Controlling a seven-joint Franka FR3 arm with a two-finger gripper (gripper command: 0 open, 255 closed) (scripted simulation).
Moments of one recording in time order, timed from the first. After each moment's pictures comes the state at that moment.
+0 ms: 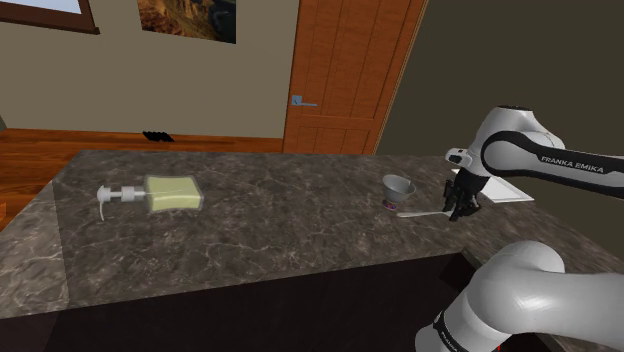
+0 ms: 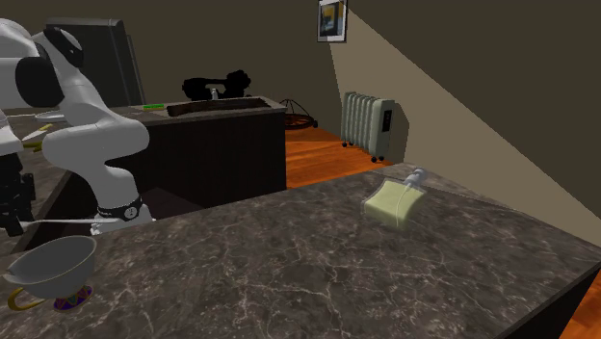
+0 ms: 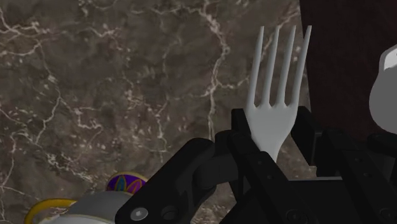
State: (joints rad) arm -0.22 -1.01 -0.65 -2.79 -0.58 1.83 -1.28
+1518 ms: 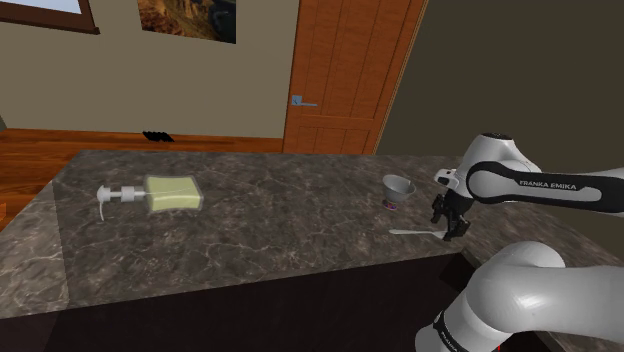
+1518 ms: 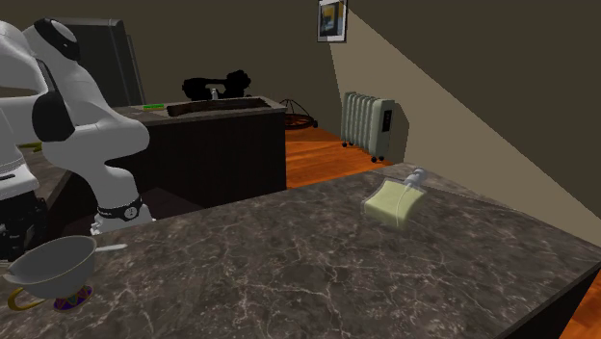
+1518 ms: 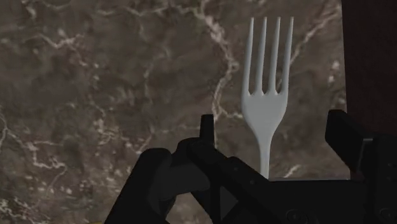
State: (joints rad) arm -0.24 -0.91 -0.78 -2.91 -0.70 2.05 -1.26
